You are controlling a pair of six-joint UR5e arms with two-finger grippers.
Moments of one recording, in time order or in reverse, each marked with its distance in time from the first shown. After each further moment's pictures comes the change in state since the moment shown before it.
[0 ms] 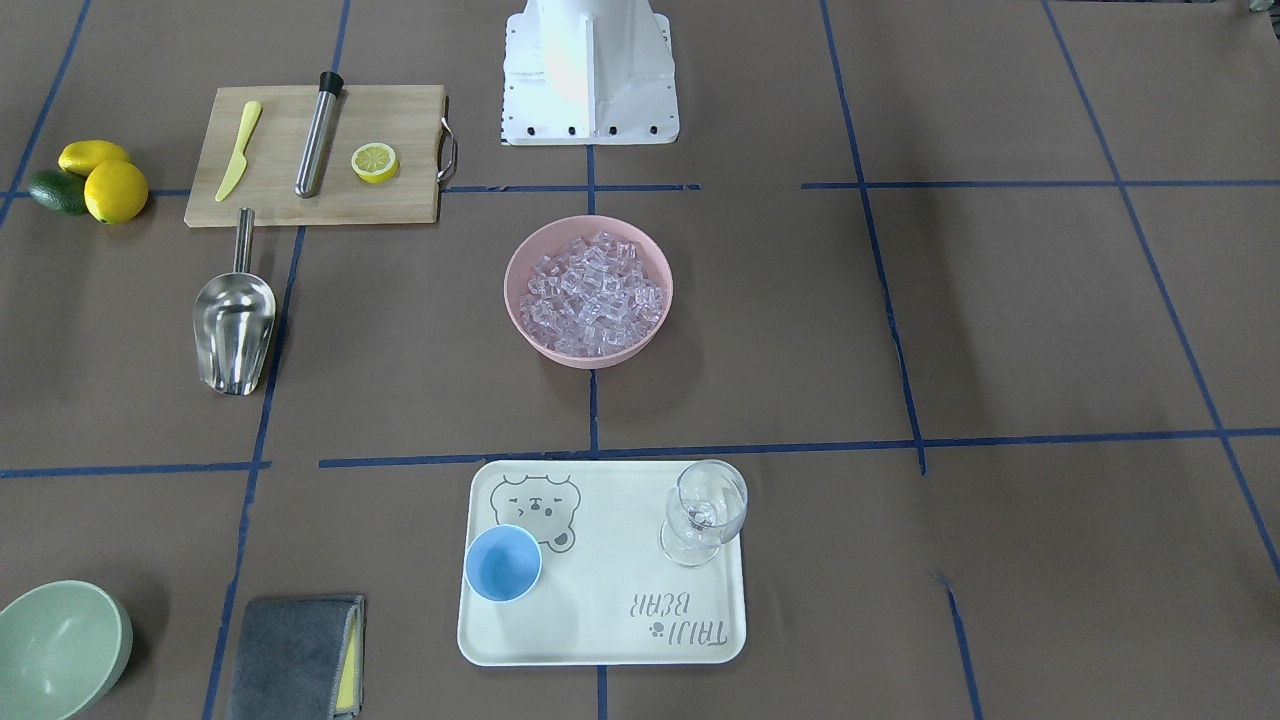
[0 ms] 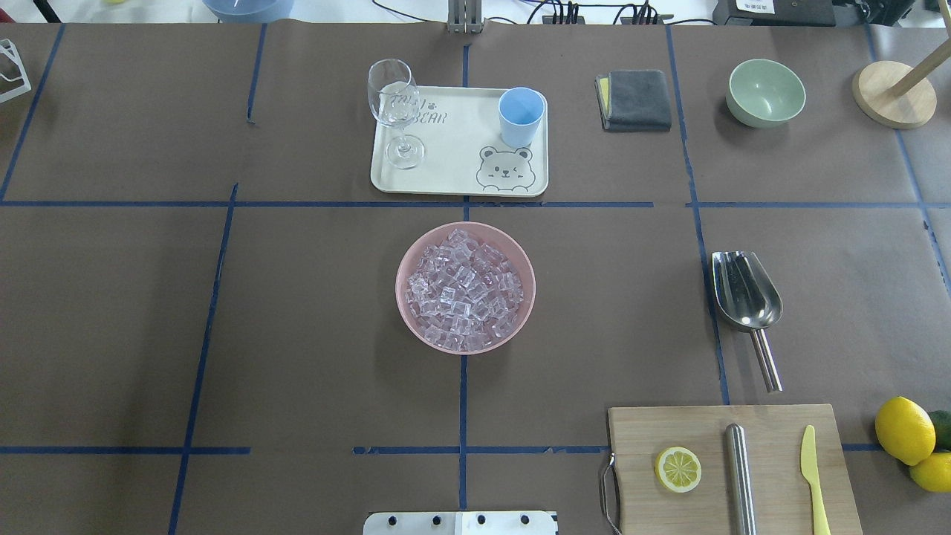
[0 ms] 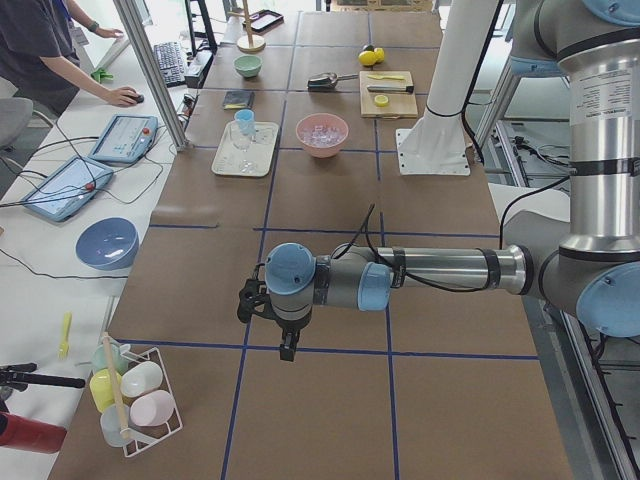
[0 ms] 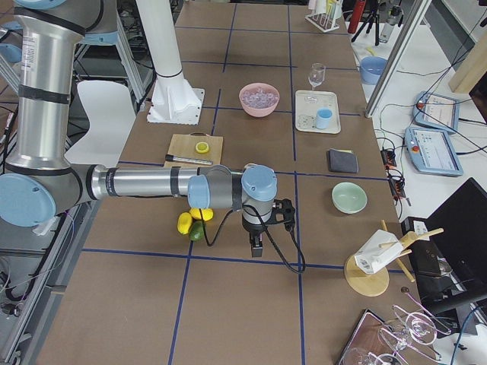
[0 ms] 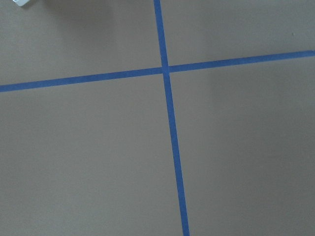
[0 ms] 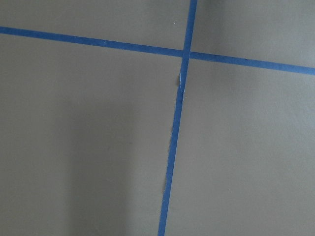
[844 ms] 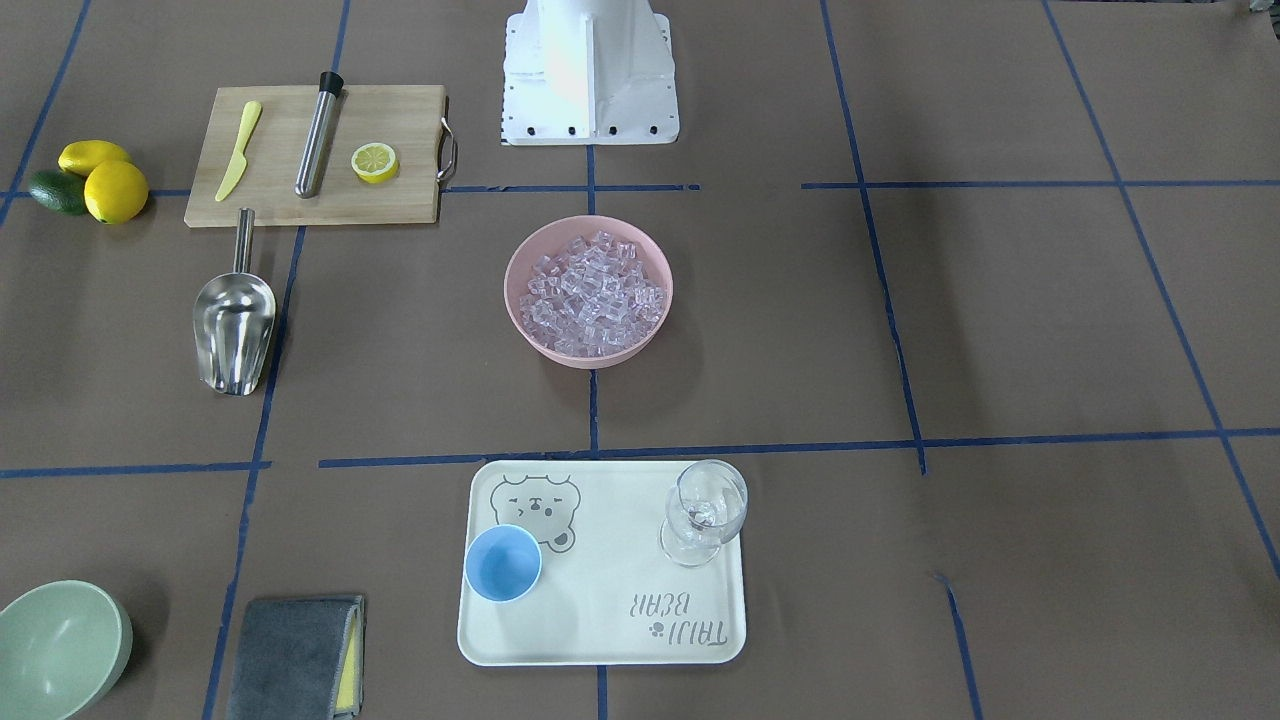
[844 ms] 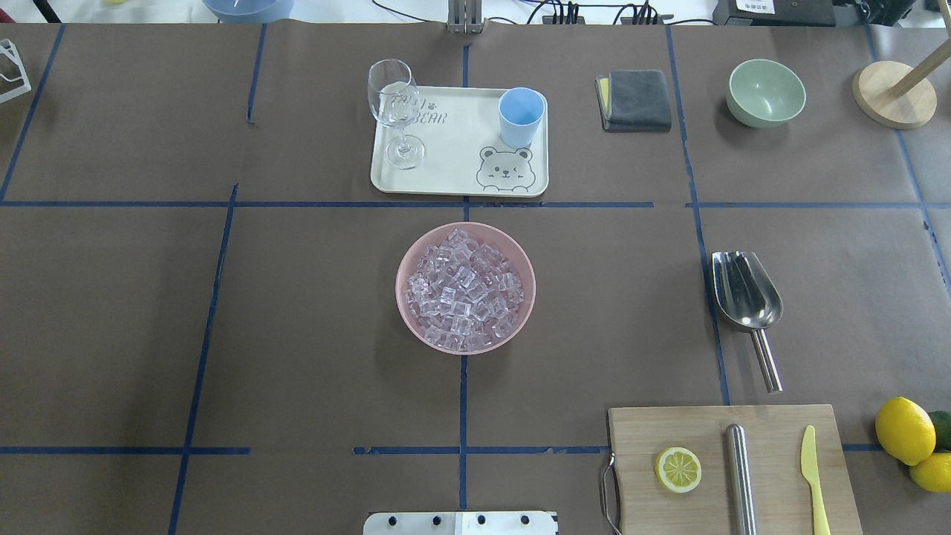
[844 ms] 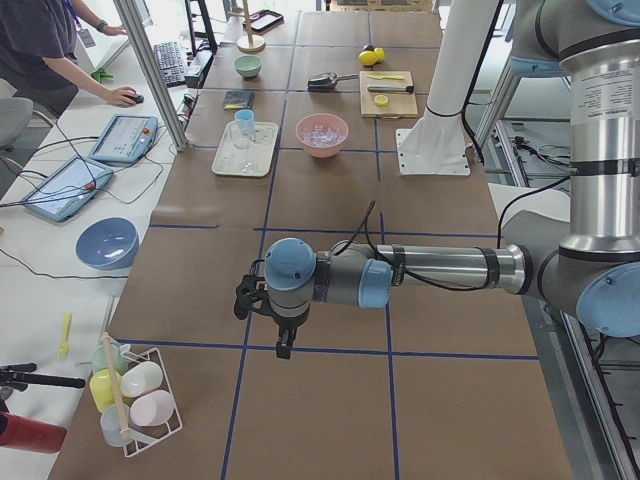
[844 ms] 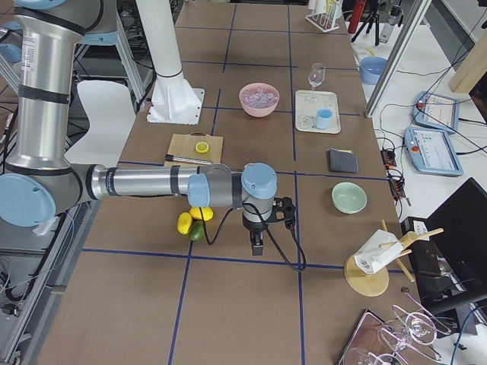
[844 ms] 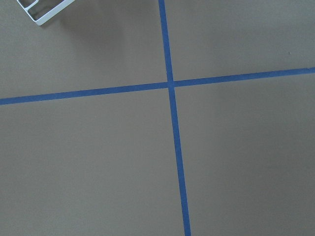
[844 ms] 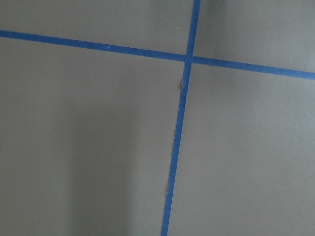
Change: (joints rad) left arm -0.012 -0.009 -0.013 -0.002 0.001 0.000; right arm 0.000 0.006 0.010 0.003 0.001 0.005
